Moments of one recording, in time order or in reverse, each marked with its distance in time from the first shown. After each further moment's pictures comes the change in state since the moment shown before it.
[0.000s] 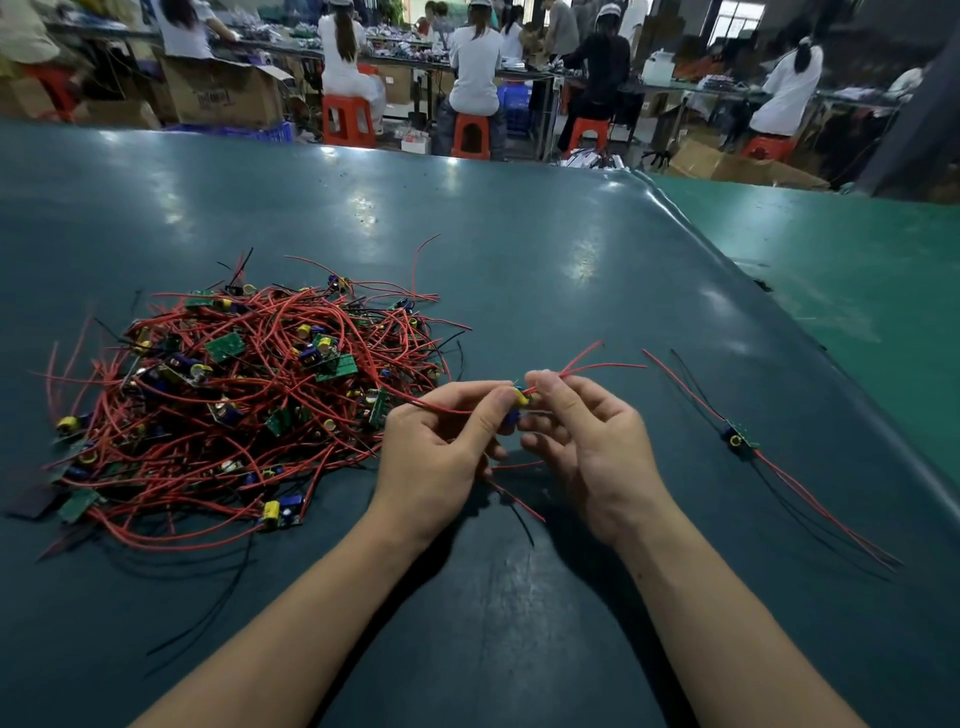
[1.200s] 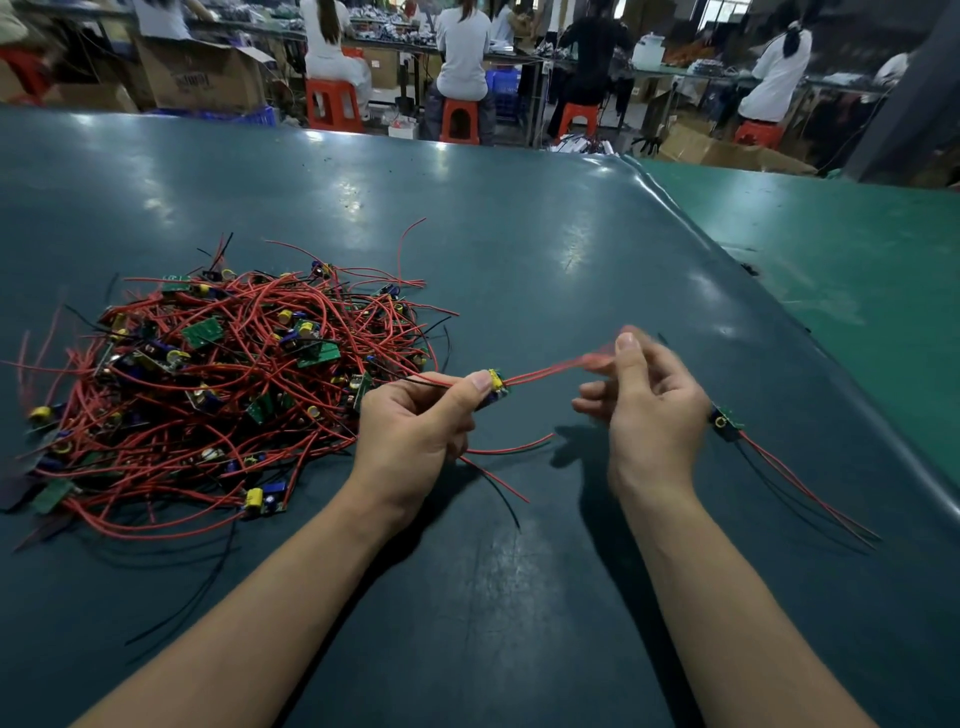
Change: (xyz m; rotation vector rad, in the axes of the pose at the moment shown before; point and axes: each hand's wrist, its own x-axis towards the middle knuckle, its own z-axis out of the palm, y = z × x) left_hand 0.008 -0.006 -0.001 -0.249 0.017 -0.212; right_hand 0.017 -0.007 -0.027 -0.141 0.435 -0.338
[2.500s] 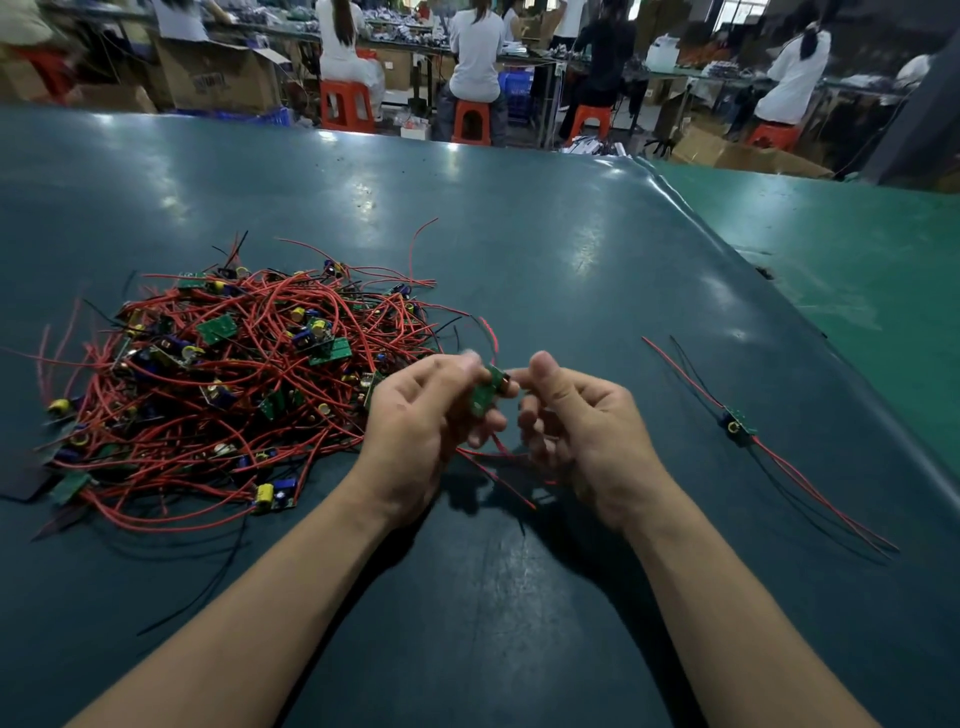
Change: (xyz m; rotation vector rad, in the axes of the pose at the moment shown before) left_hand -0.001 0.012 -0.003 -0.148 -0.080 -0.039; right_hand -0.023 0.000 0.011 0.001 -0.631 0.306
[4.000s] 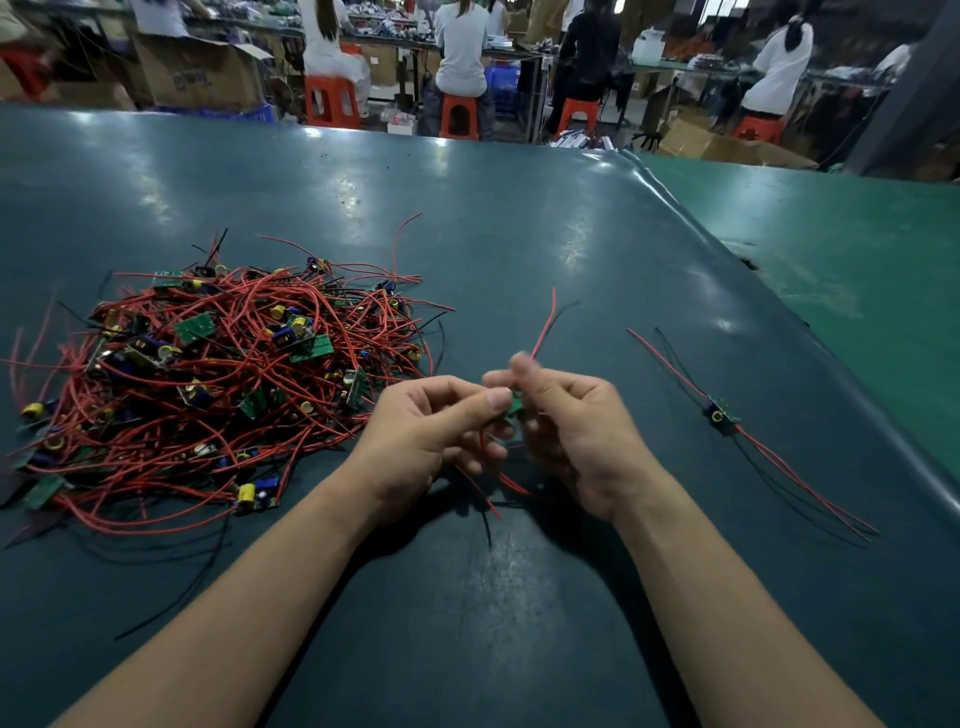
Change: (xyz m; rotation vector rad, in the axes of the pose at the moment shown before) left_hand -0.006 0.003 0.002 0.204 -0.144 -0.207; right_hand 0.001 -0.001 -0.008 -0.085 0.039 0.098
